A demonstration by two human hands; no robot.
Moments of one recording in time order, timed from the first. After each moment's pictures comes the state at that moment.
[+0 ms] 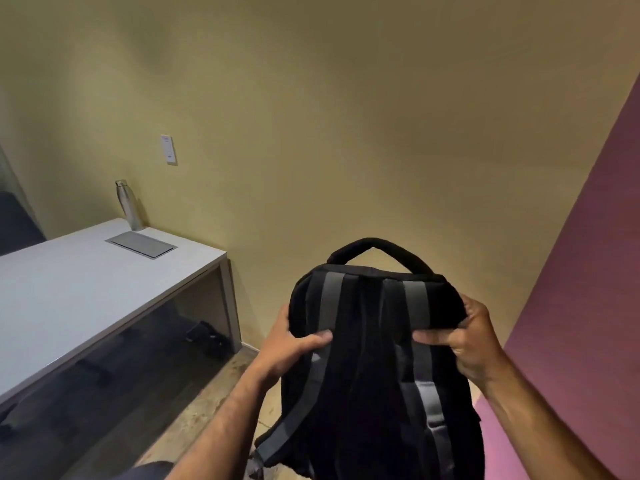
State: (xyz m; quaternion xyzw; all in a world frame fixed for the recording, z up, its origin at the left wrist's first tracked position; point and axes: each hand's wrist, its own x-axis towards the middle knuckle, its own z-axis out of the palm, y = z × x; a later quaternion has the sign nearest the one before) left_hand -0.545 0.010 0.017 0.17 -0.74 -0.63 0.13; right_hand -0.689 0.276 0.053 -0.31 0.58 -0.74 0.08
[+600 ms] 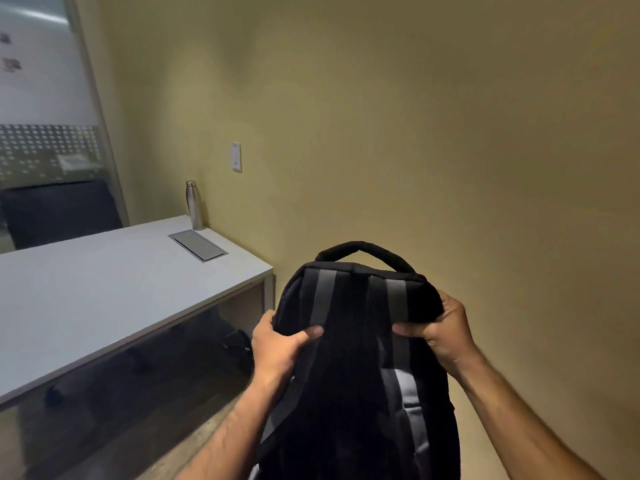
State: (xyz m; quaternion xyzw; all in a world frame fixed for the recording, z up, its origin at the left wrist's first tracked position) left_hand -0.637 -0.109 -0.007 0.36 -0.59 -0.60 0.41; right_hand -0.832 0.077 0.053 -0.37 0.61 -0.69 0.12
